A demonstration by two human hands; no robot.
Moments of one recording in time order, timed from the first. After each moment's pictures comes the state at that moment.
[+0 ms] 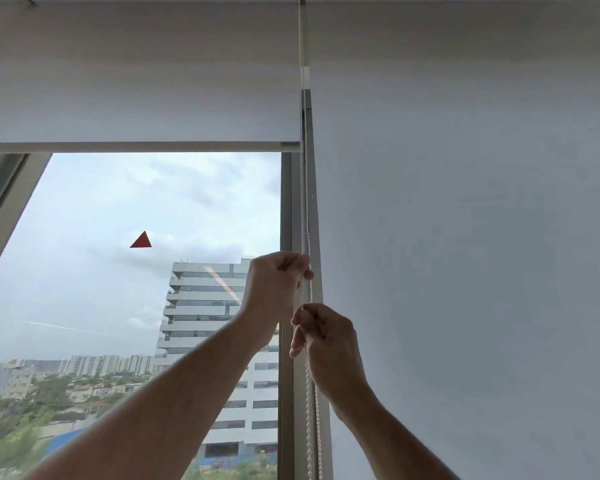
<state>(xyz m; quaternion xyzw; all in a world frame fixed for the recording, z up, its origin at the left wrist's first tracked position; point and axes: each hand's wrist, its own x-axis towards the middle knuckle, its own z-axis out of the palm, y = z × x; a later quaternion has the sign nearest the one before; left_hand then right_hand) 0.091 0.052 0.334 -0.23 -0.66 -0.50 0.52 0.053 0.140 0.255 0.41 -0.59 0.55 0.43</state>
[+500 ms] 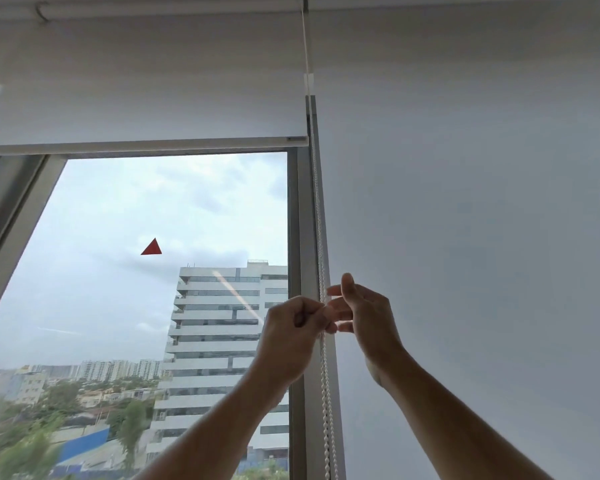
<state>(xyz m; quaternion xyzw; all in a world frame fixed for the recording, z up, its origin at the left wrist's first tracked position) 0.089 0.050 0.279 -0.28 -0.69 -0.45 0.49 0.048 0.173 0.293 0.39 -0.57 0.65 0.32</state>
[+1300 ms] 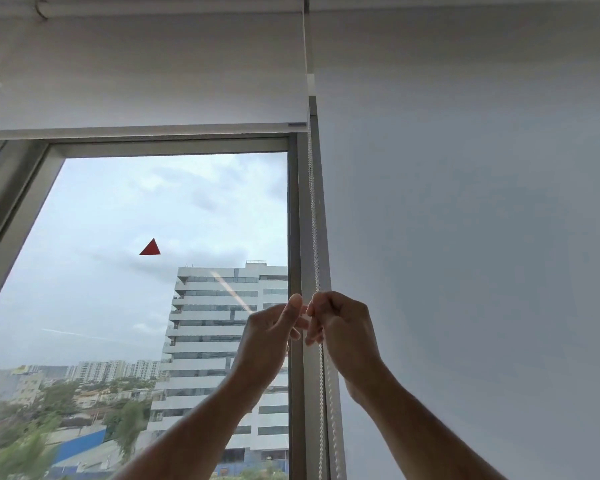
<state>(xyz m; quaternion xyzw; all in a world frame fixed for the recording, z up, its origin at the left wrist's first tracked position) 0.081 0.023 0.279 -0.26 -0.68 -0.46 0.50 0.061 0.144 0.283 0.40 -0.57 0.59 0.40</state>
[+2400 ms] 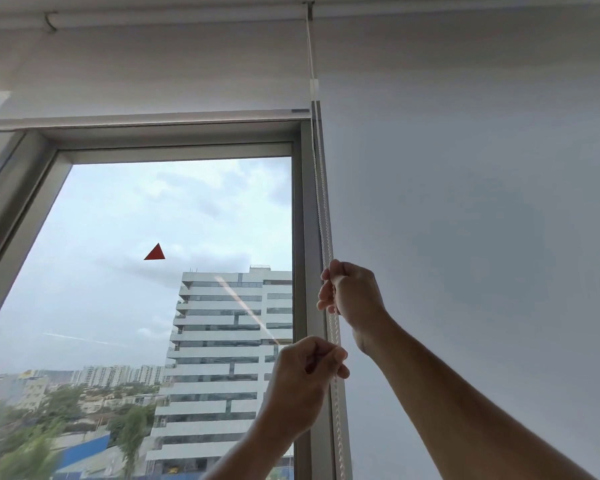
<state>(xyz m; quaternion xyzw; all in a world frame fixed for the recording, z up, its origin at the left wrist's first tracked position) 0.068 0.045 0.247 -0.29 -0.70 -0.45 0.46 0.061 0.152 0.337 0.37 -0.58 0.64 0.34</state>
